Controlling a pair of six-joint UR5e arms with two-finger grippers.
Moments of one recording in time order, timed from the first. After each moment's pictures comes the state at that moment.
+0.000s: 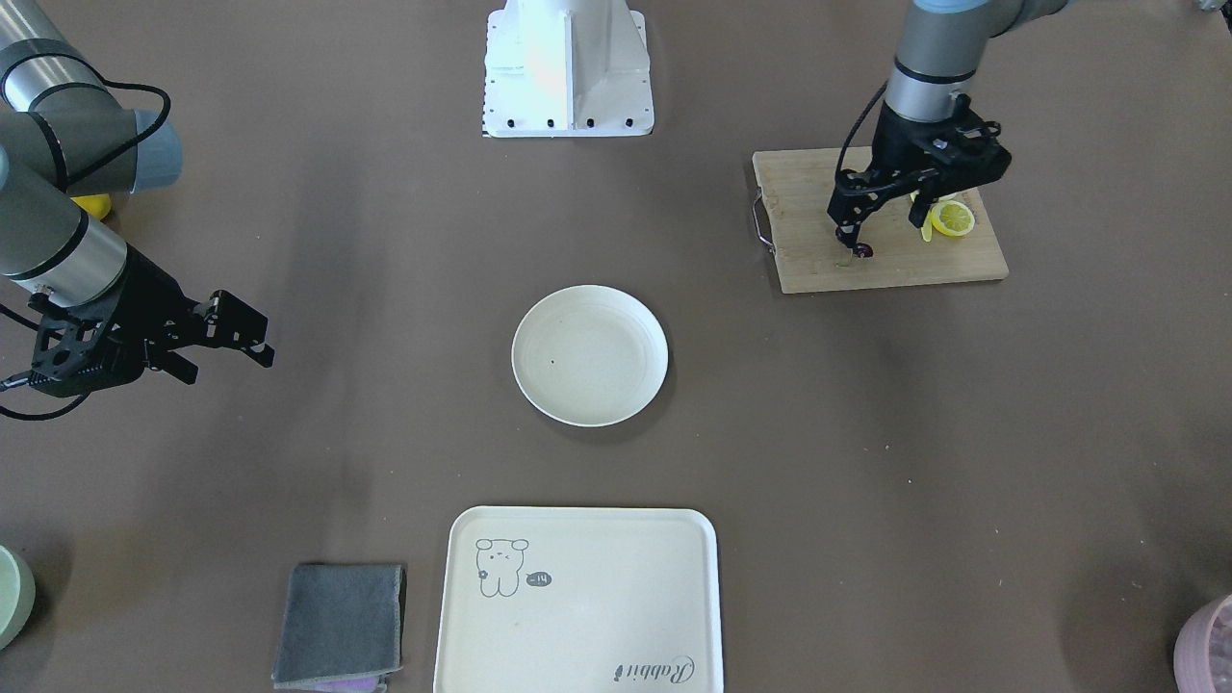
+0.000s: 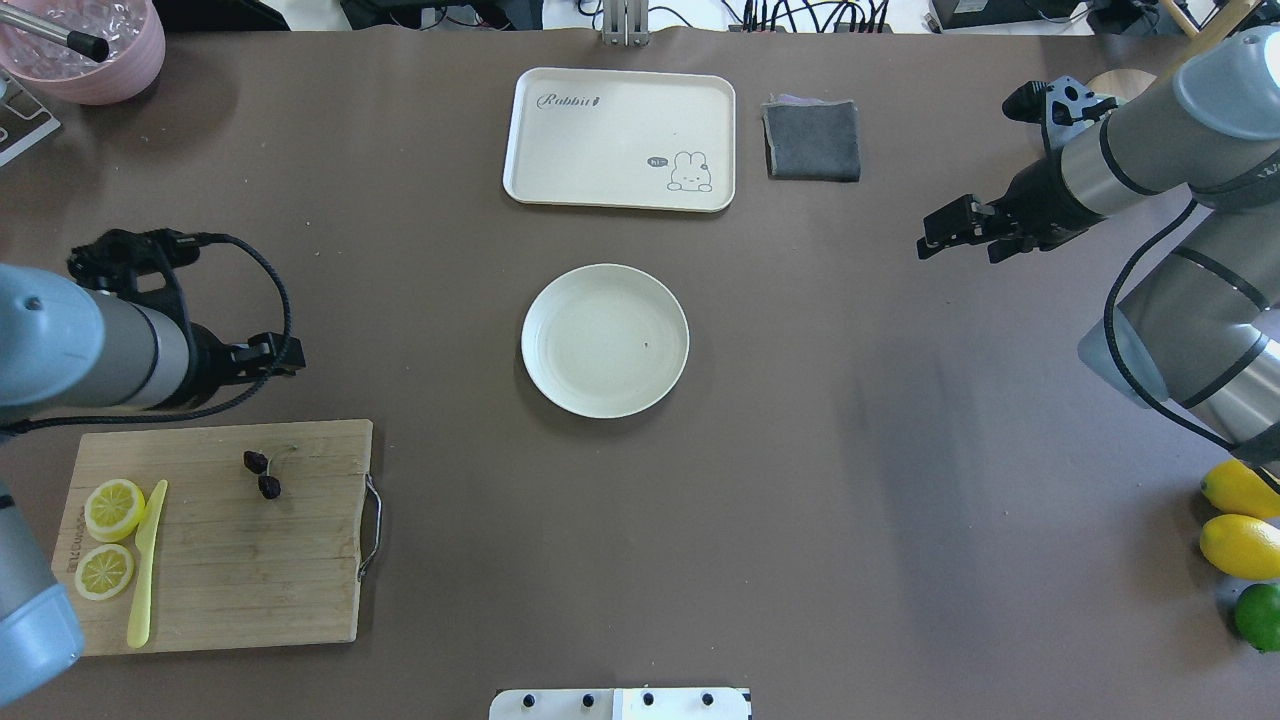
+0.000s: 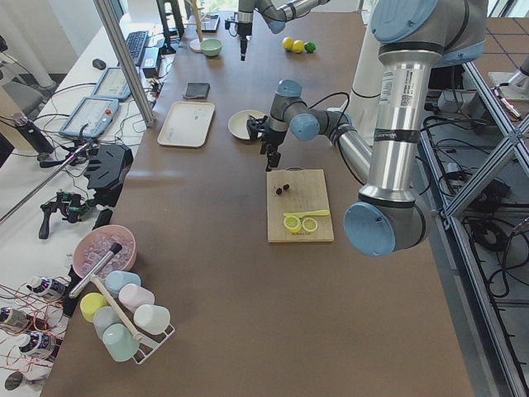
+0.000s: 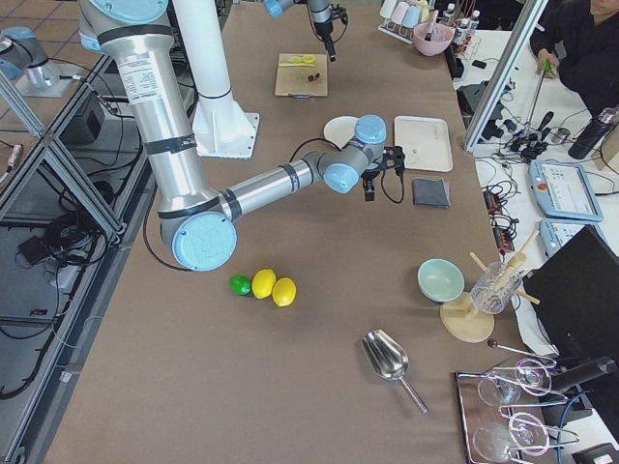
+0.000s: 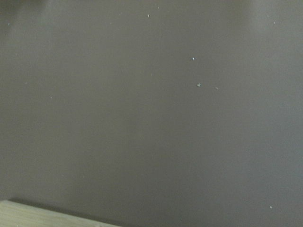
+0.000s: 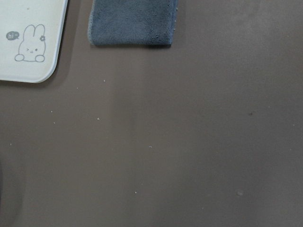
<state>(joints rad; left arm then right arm) -0.58 -1.68 -2.15 -1.60 -1.70 -1.43 0.98 -1.29 1.66 -1.09 2.26 0.91</state>
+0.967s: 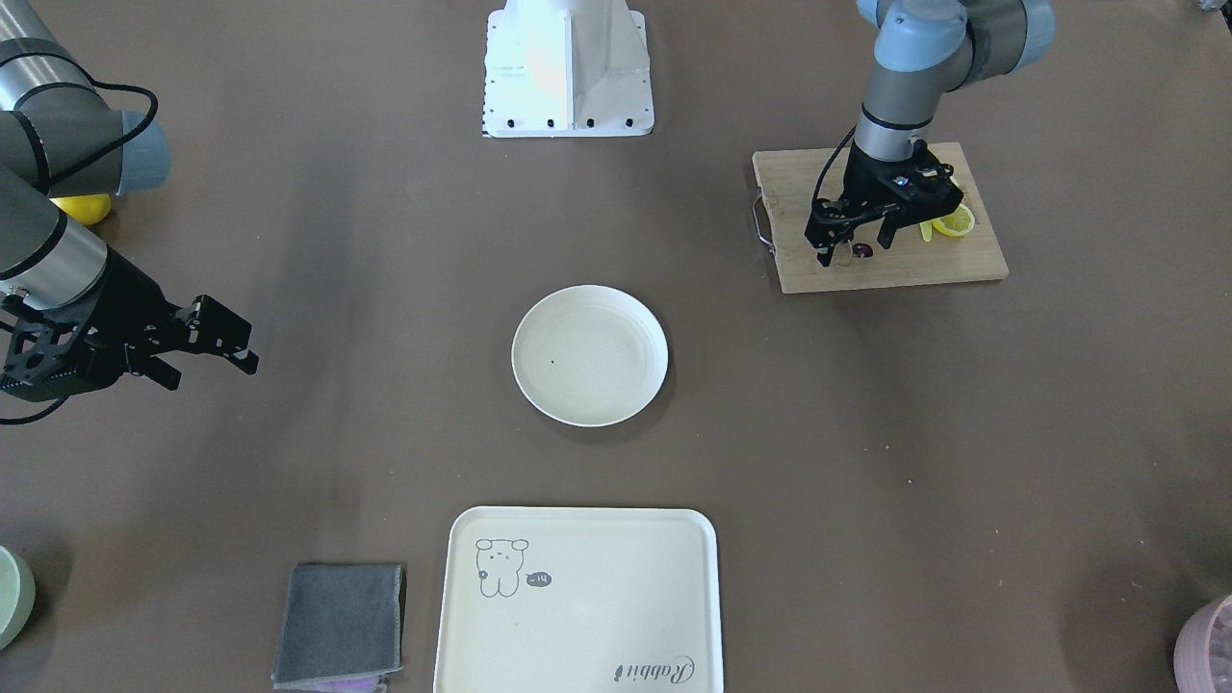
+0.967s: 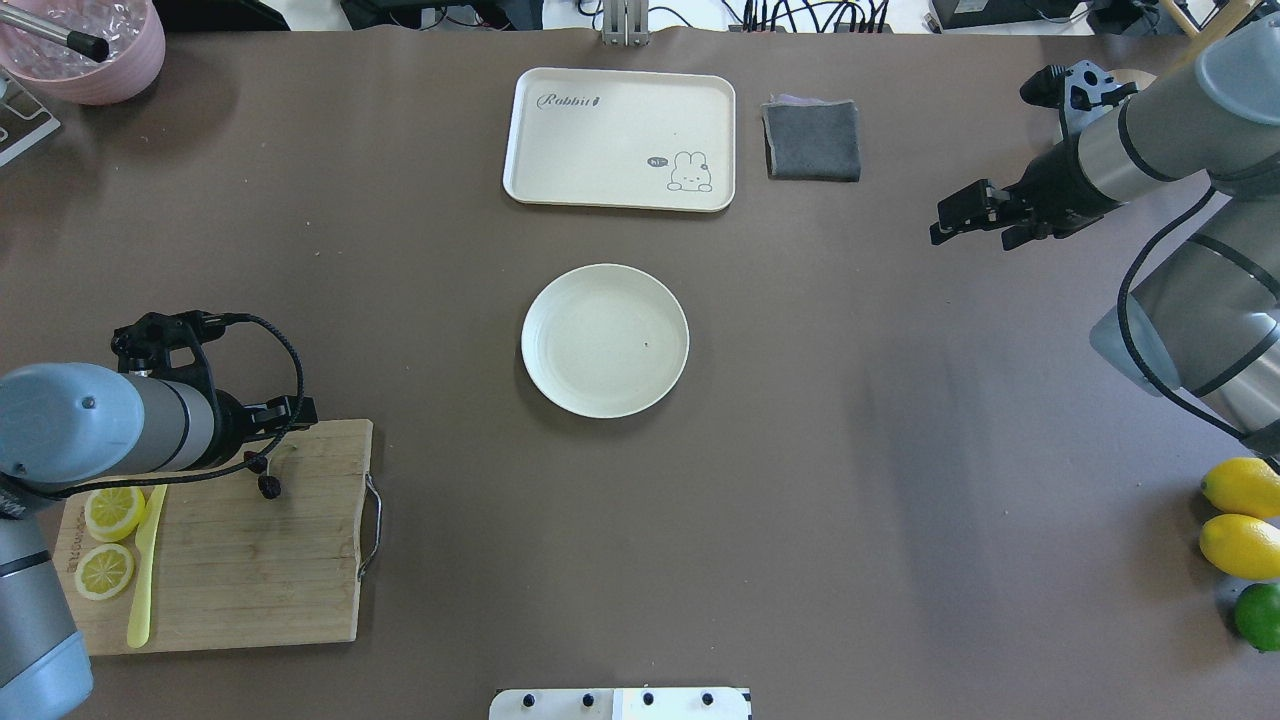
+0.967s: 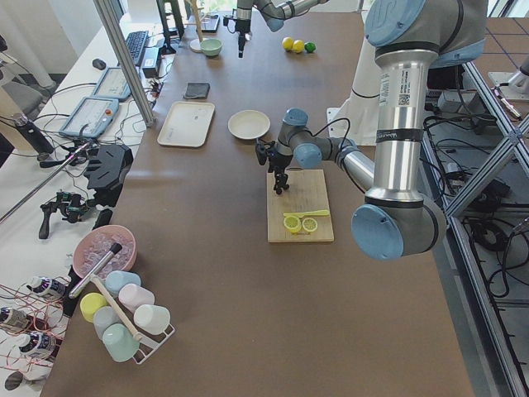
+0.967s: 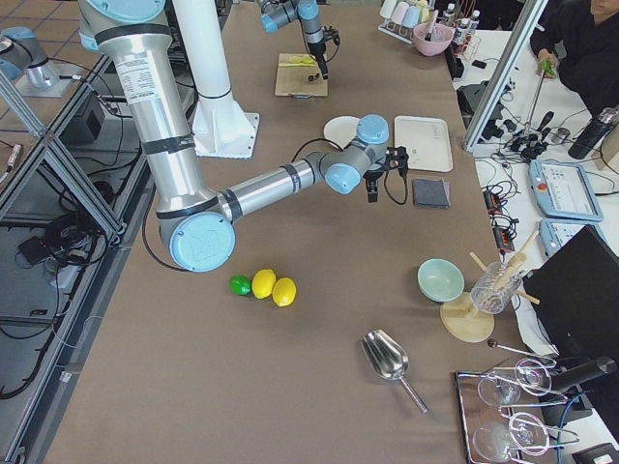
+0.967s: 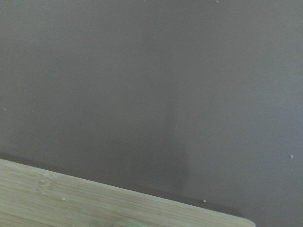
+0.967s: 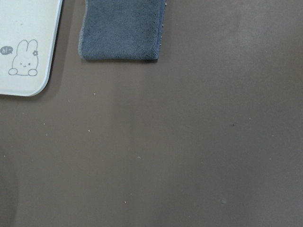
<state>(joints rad) -0.51 -1.56 -2.02 -1.88 -1.67 -1.48 1.00 -1.29 1.66 -1.10 2.25 0.91</state>
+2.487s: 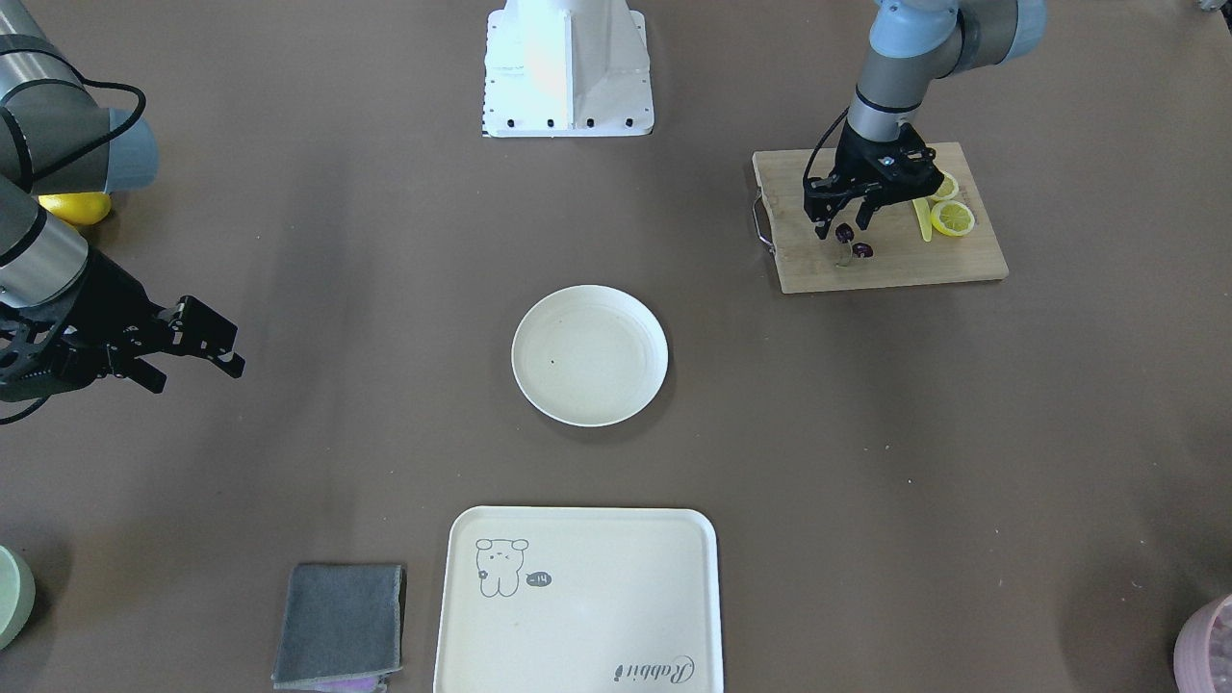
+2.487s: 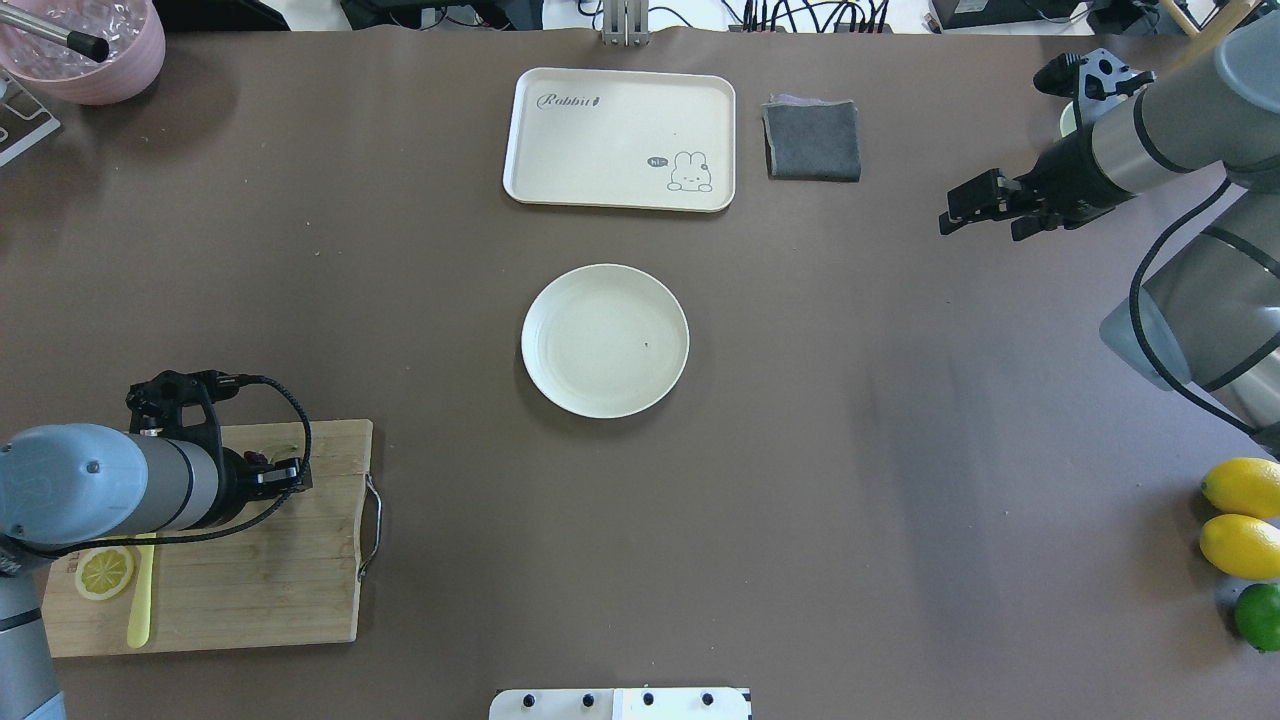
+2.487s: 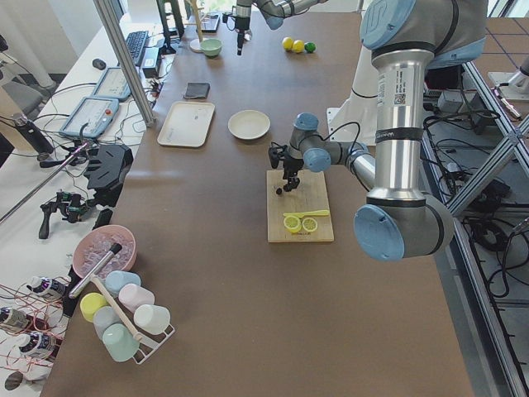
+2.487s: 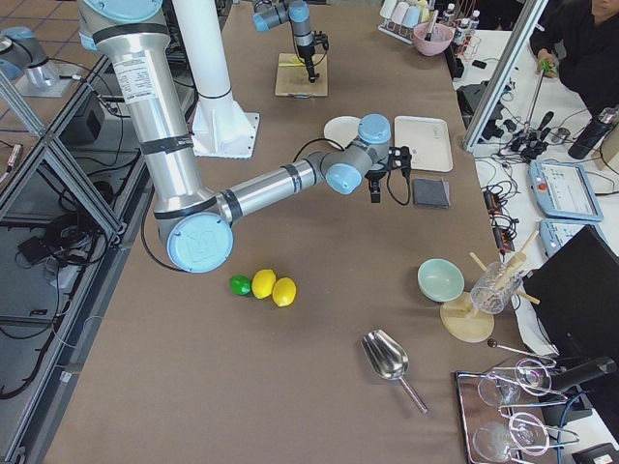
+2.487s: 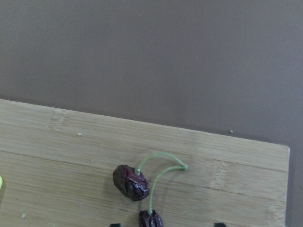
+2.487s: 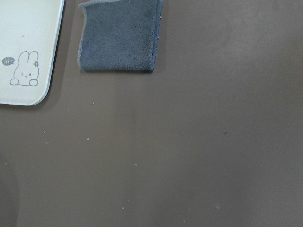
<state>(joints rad) -0.42 -1.51 -2.03 -1.92 -1.67 -1.49 1.02 -1.30 1.67 -1.09 2.25 0.91</state>
